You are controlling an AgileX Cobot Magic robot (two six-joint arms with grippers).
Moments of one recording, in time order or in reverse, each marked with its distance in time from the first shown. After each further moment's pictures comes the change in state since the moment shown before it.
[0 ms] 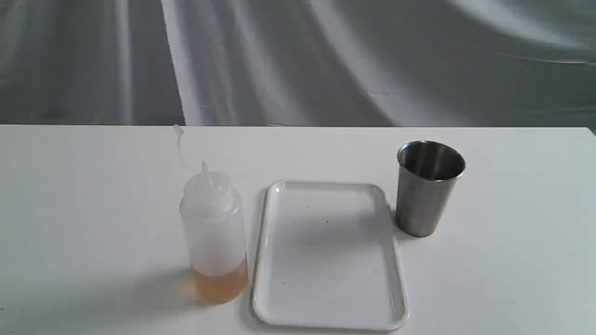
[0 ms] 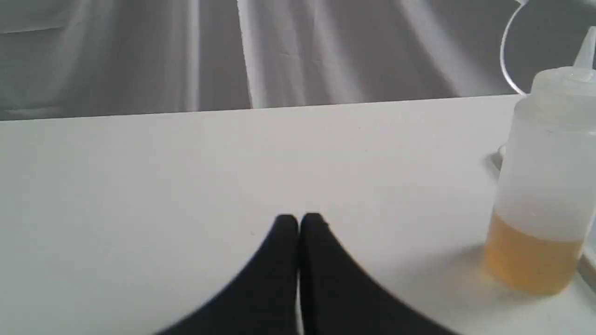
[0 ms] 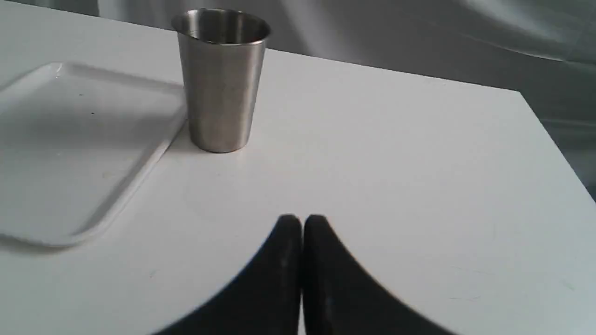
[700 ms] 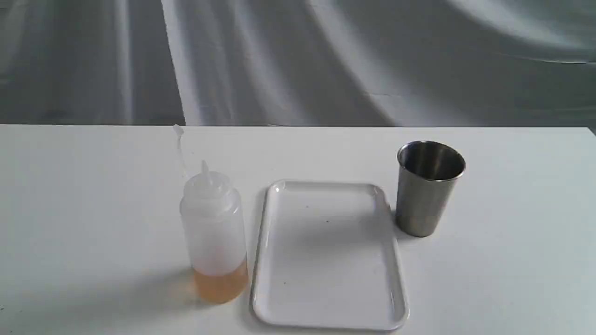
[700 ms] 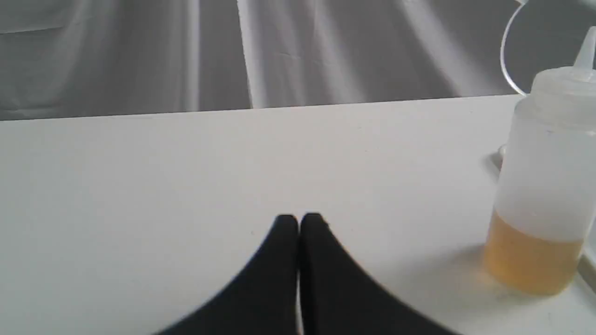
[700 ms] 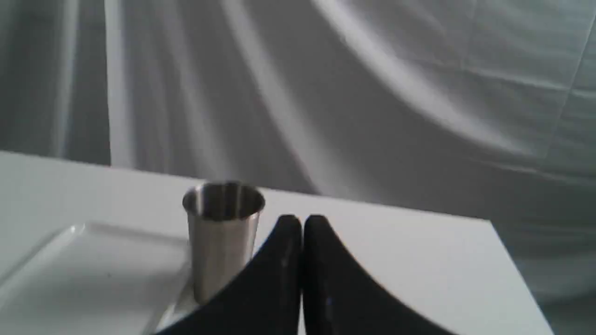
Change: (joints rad) left arm 0.000 0.000 0.000 0.000 0.000 0.000; right arm 0.000 -0.002 -0.332 0.034 0.081 0.000
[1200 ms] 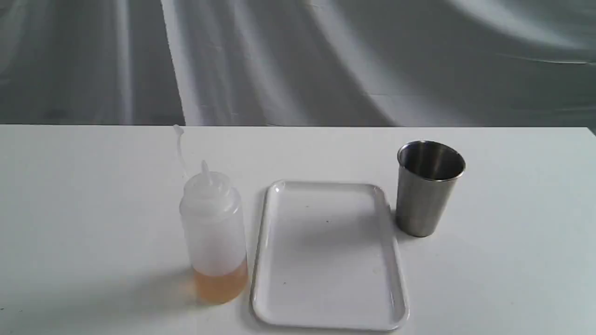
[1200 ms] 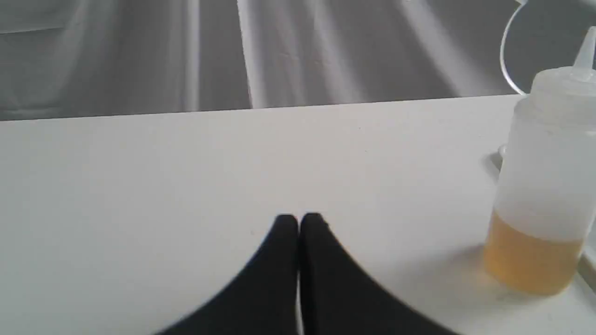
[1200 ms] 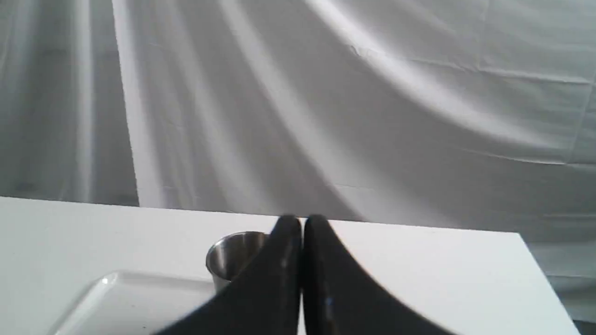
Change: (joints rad) left arm 0.000 0.000 0.000 0.000 0.000 0.000; right arm 0.000 0.306 -0.220 0.050 -0.010 0.056
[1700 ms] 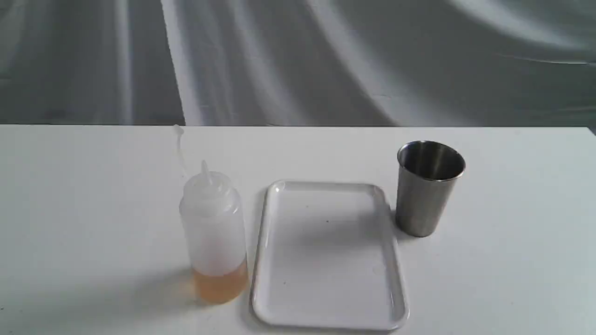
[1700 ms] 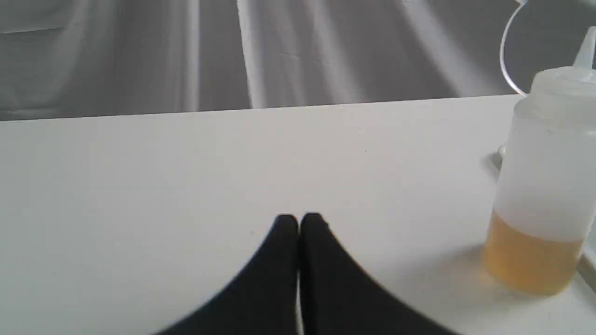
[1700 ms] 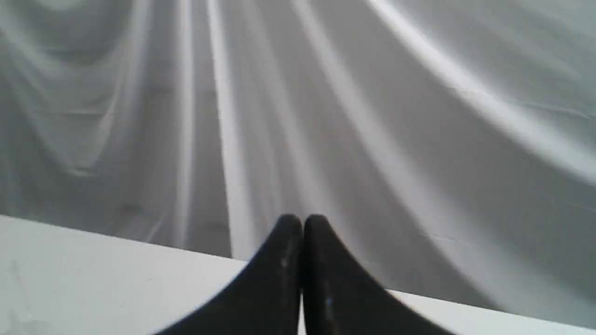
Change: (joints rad) left arm 0.000 0.000 0.000 0.000 0.000 0.000; right arm 0.226 0.362 -0.178 -0.032 -0.234 0.050
